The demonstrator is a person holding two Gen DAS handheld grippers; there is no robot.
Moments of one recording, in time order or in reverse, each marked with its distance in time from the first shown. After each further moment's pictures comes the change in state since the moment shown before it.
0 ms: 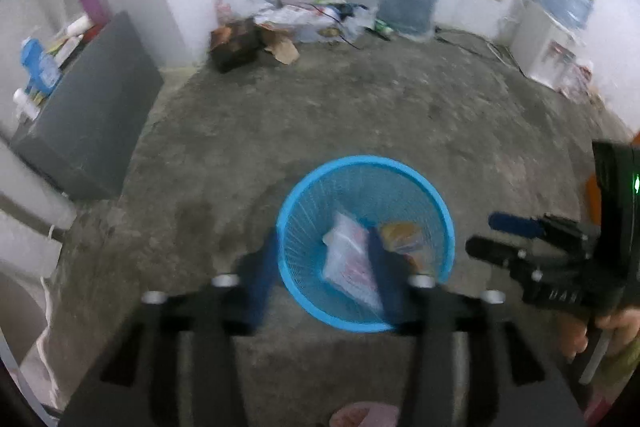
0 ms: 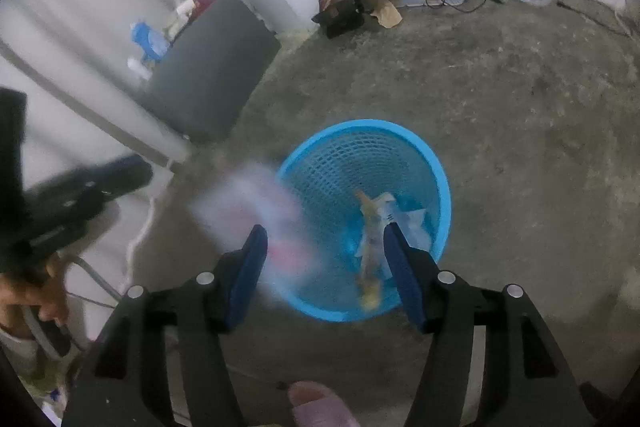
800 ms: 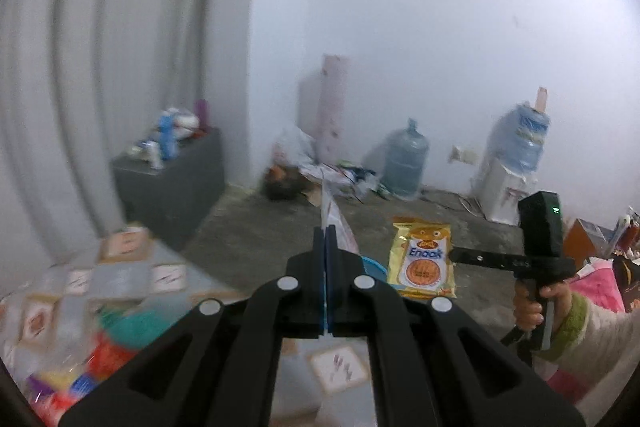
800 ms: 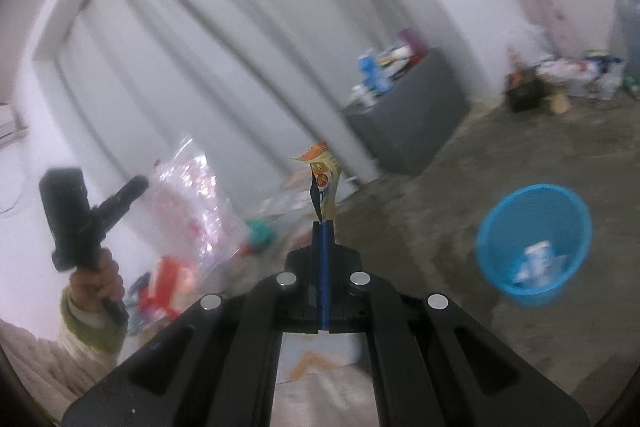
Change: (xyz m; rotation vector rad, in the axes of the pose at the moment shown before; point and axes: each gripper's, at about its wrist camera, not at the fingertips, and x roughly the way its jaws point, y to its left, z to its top) left arm -0.388 0.046 -0.192 -0.159 -0.550 -0.015; right arm -0.201 0.116 -0.061 -0.236 -0.208 0.532
